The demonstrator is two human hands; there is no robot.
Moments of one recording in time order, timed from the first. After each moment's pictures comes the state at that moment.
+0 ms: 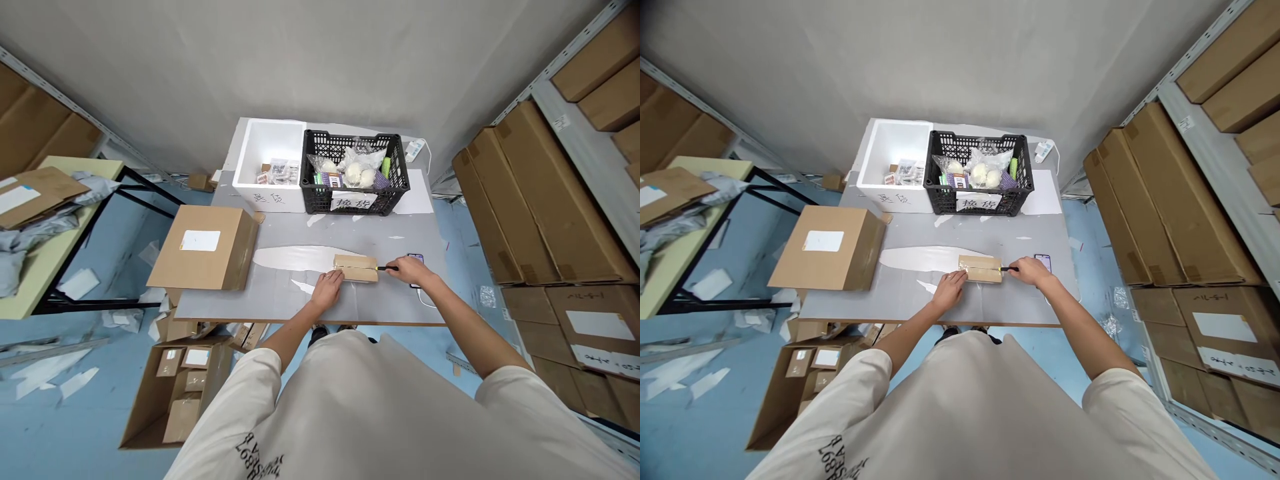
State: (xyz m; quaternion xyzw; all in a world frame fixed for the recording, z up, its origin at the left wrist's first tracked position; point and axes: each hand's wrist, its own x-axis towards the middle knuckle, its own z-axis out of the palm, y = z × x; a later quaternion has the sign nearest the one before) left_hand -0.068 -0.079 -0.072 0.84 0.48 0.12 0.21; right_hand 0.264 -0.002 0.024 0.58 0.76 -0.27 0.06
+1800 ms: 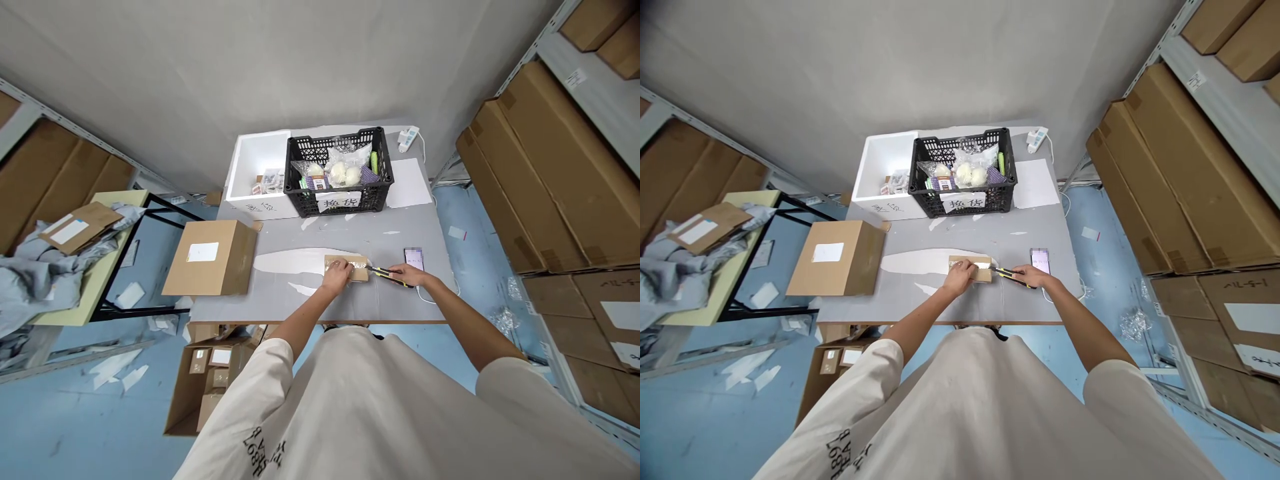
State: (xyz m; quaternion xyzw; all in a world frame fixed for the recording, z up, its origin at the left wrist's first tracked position) left_hand 0.029 -0.031 -0.044 0.86 0.48 -0.06 0.13; right_hand 0.359 -0.021 -0.064 0.50 0.63 -0.60 -0.02
